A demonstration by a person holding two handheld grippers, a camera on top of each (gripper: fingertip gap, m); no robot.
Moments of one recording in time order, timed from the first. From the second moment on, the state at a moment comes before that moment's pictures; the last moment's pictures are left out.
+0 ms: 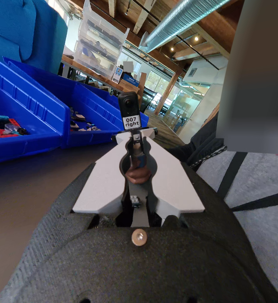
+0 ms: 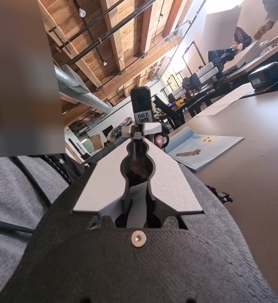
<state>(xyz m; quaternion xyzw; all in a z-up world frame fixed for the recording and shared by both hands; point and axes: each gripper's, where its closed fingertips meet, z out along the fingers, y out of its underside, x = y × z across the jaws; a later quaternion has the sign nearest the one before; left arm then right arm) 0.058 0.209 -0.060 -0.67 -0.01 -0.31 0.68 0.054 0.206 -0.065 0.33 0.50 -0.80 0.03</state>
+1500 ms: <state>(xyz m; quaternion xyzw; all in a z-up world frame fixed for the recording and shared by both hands) 0.068 0.197 -0.074 -0.70 0.45 -0.07 0.55 0.061 0.191 -0.075 0.36 0.49 -0.79 0.13</state>
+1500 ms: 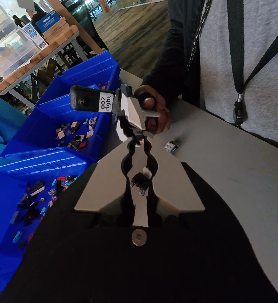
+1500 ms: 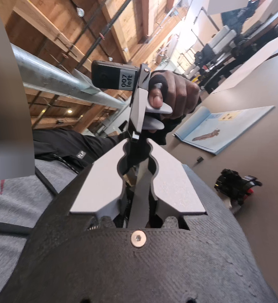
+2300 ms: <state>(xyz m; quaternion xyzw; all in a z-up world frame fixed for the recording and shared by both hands) 0.028 0.205 -0.141 -0.80 0.48 0.03 0.37 0.061 0.216 -0.205 0.53 0.75 -0.32 -0.24</state>
